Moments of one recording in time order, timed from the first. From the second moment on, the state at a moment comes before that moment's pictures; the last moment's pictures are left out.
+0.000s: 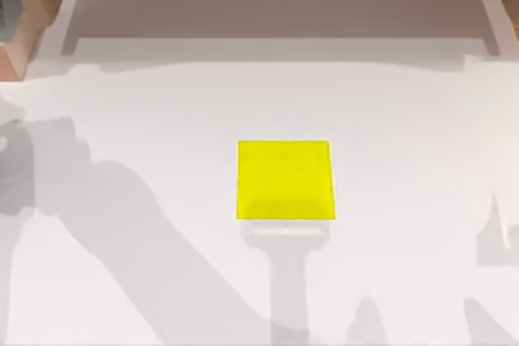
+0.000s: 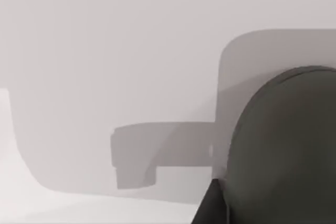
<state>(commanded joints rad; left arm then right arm) 0.29 2.16 1.49 -0.88 0.02 0.71 0.00 0.00 0.00 0.00 0.00 0.00</state>
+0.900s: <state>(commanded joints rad) 0.29 2.06 1.74 -1.23 0.02 0.70 0.00 0.00 0.00 0.00 0.00 0.00</state>
